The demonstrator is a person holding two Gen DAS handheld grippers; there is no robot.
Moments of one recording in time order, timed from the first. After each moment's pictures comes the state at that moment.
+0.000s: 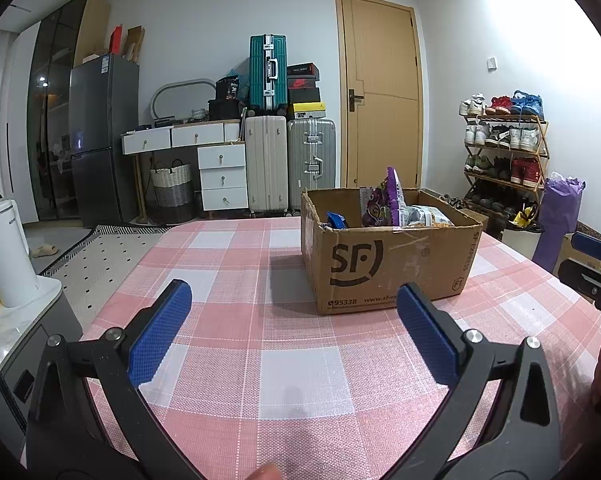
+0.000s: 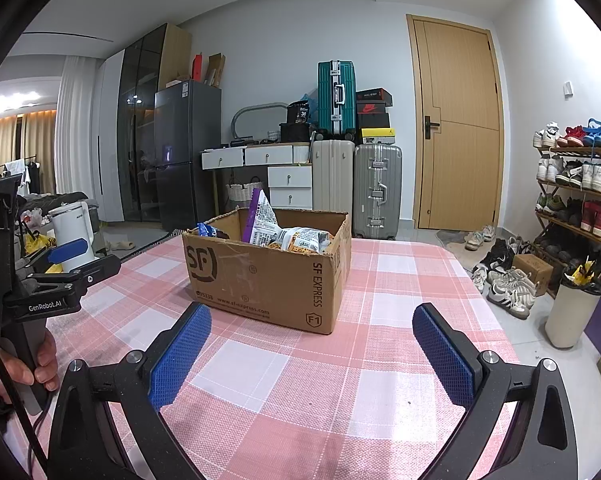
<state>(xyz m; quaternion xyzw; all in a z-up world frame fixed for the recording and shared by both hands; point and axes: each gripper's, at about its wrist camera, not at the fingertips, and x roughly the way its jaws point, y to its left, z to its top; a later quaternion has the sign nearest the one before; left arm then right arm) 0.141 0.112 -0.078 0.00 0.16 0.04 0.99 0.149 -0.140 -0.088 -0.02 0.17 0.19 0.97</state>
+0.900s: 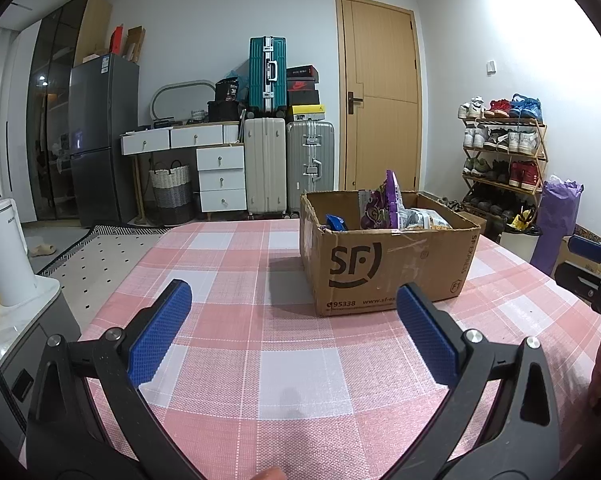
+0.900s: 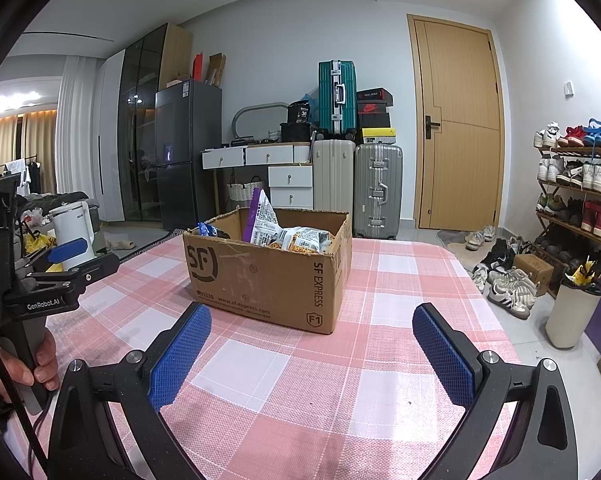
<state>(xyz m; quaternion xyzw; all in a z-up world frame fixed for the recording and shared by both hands) 0.136 0.118 -0.079 -0.01 0.15 0.04 0.99 0.150 -0.139 -0.090 -0.02 0.17 0.19 0.97</state>
